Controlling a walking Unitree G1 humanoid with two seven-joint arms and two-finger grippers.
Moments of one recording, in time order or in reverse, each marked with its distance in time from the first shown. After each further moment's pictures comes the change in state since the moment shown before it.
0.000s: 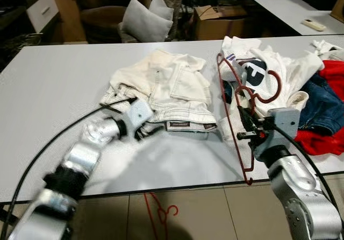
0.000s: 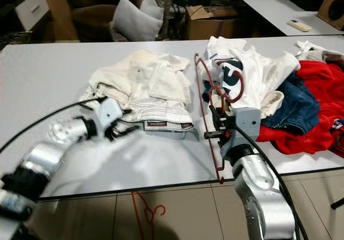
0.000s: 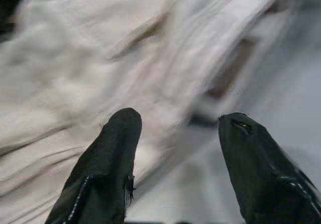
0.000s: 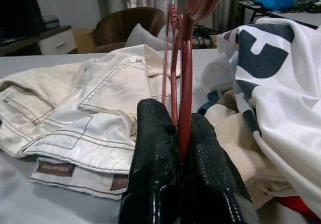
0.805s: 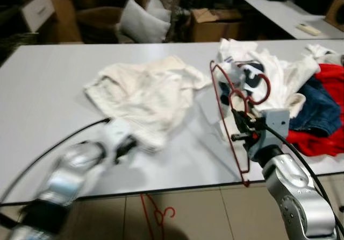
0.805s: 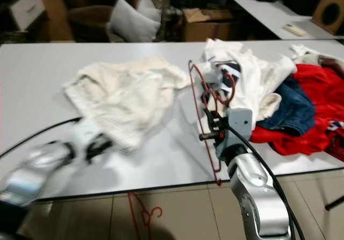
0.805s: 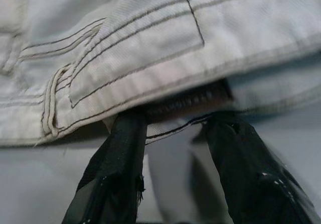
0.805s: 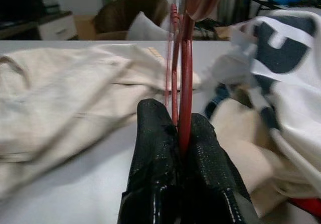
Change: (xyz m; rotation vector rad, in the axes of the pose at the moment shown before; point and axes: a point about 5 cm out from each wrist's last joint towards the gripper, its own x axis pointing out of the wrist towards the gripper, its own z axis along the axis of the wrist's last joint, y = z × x) left arm -0.025 -0.038 -0.040 -0.215 0.215 0.083; right arm 0.008 0.007 -0.006 -0.018 0.045 0.018
